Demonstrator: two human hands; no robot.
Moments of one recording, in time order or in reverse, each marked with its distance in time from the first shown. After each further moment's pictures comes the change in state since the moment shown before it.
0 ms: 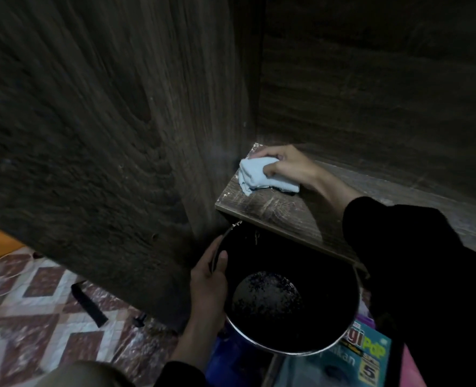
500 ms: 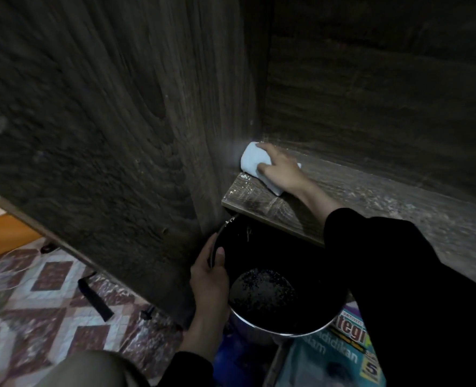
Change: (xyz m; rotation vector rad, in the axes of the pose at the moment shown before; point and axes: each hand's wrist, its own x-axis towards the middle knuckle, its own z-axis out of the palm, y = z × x) left_hand 0.006 -0.007 -0.003 0.003 0.151 0.020; right_hand 0.009 0.001 0.035 -0.278 0.173 0.081
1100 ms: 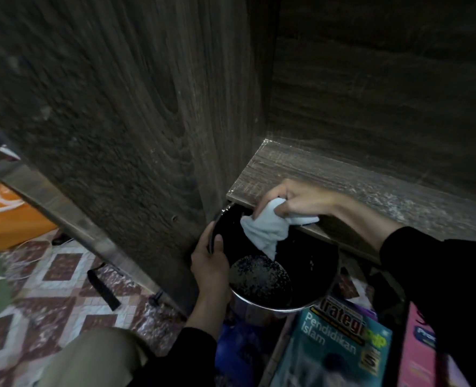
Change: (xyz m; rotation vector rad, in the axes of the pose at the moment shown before) left_hand 0.002 0.011 0.000 -0.007 0.099 0.022; right_hand -0.078 -0.005 -0.031 0.090 -0.651 -0.279
